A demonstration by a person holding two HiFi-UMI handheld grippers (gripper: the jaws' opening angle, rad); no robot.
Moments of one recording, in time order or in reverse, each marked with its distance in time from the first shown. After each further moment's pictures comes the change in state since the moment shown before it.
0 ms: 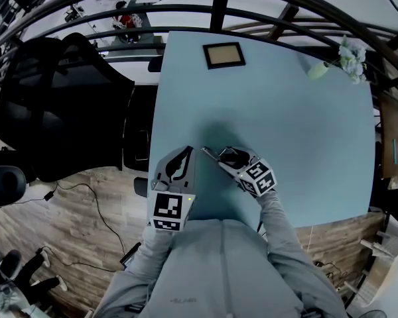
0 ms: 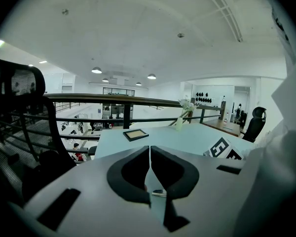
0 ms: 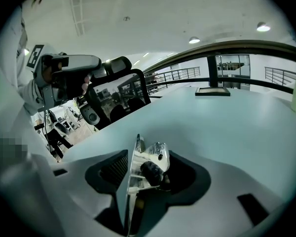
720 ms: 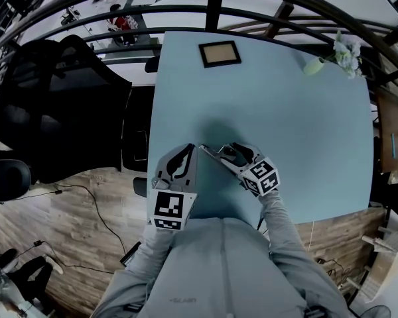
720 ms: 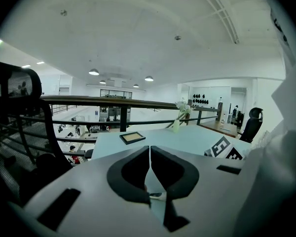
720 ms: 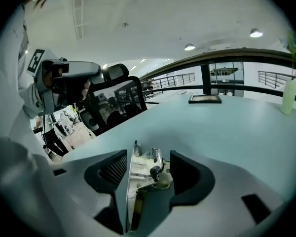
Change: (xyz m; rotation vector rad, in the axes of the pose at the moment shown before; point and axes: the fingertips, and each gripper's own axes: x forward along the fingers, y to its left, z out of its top) left arm 0.000 -0.010 0.010 0.014 -0.023 -0.030; right arm -0.021 -0.007 0.011 0.012 -0.065 -0.055
